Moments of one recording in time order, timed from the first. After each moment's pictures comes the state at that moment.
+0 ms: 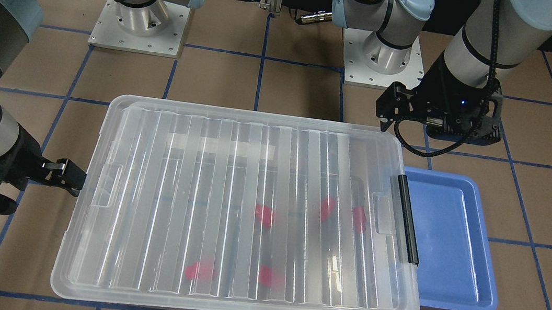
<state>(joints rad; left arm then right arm) -1.53 -1.66 -1.47 -1.68 1.57 0.03 1.43 -1.20 1.45 -1.79 -1.54 -0.14</state>
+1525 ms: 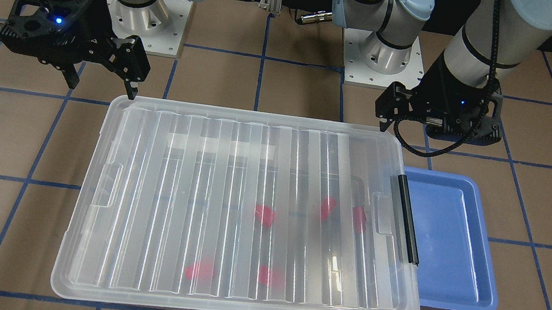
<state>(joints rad) -1.53 -1.66 -1.47 -1.68 1.57 0.03 1.59 -1.58 1.59 -1.72 -1.57 0.09</state>
